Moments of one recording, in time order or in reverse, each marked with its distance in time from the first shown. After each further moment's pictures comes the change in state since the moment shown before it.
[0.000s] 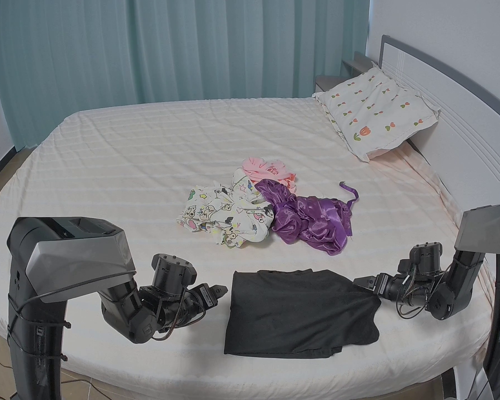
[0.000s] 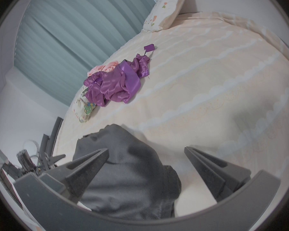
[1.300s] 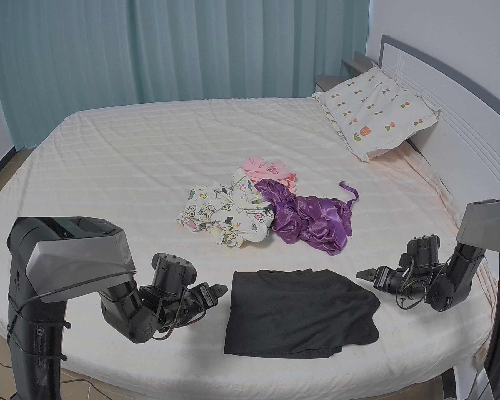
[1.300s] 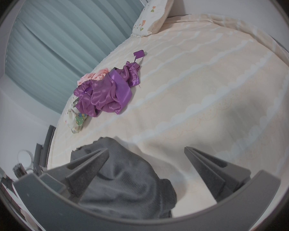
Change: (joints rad) left arm 0.000 0.000 -0.003 0.000 -0.001 -0.001; right arm 0.005 -0.026 -0.077 0.126 -0.096 0.039
